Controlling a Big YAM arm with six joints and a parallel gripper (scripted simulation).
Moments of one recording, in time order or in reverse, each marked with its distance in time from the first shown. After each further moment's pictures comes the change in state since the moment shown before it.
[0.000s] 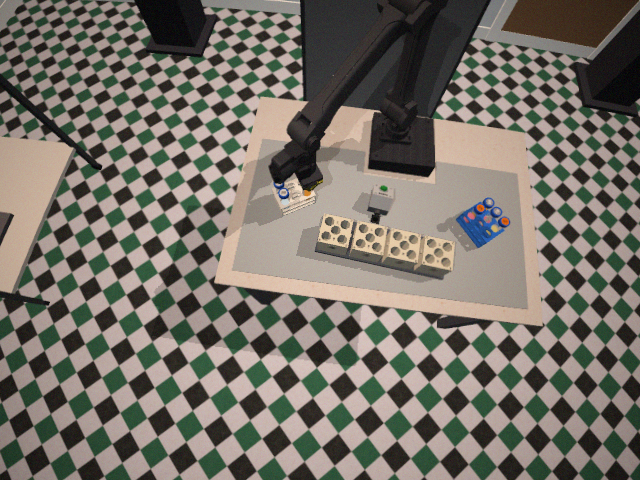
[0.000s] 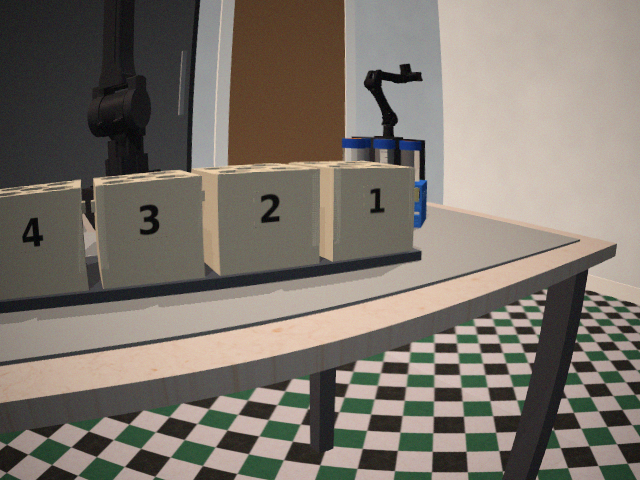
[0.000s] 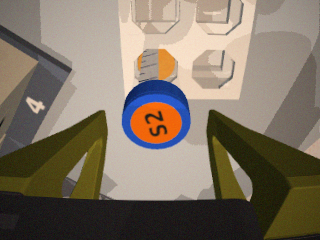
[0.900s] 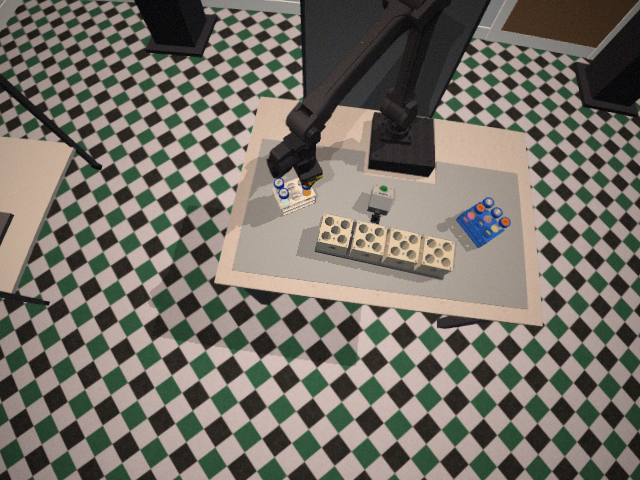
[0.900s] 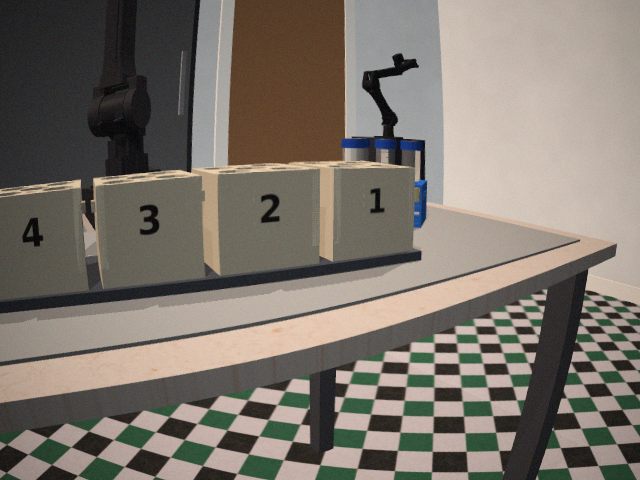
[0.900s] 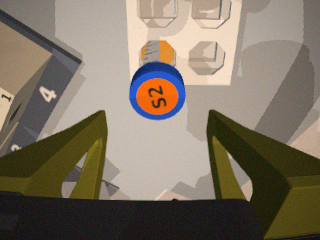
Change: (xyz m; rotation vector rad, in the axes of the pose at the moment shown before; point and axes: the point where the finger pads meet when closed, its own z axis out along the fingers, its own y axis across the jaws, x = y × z) arm -0.003 0.001 -0.032 -0.004 -0.014 -0.001
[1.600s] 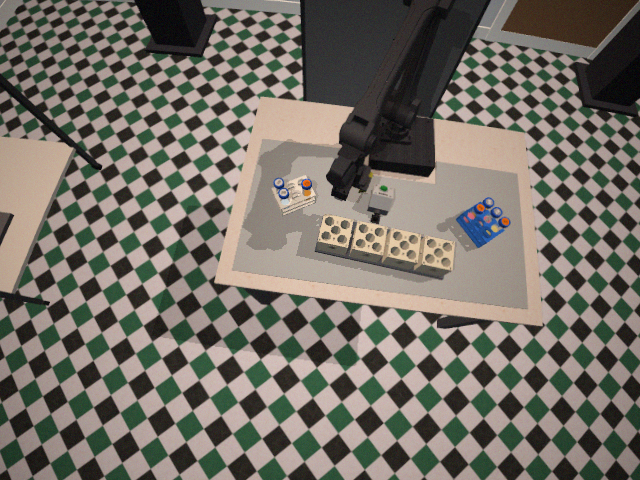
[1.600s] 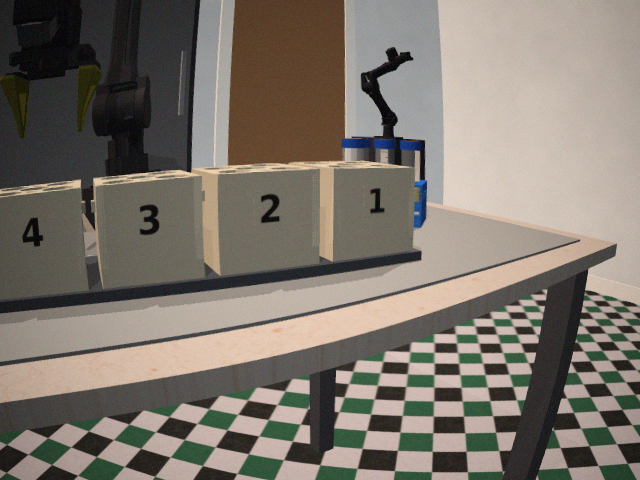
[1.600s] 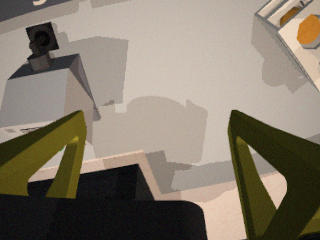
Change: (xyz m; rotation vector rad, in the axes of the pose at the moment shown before) arm 0.108 0.078 -0.001 -0.001 0.006 -0.742
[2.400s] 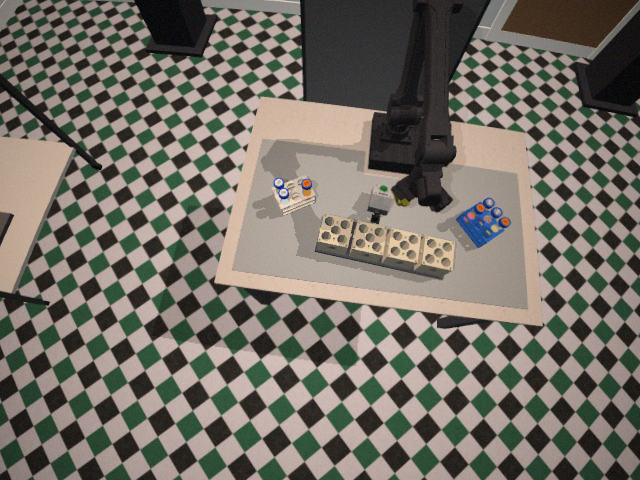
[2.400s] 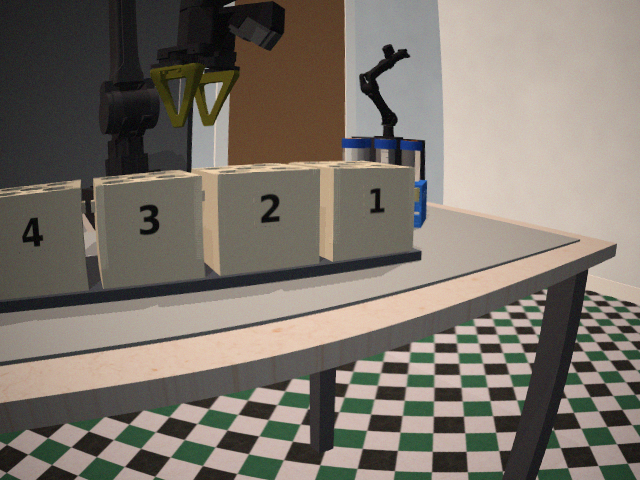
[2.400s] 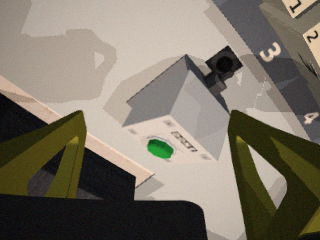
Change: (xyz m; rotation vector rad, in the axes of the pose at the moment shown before) arm 0.042 0.185 0.006 -0.004 0.012 -0.989
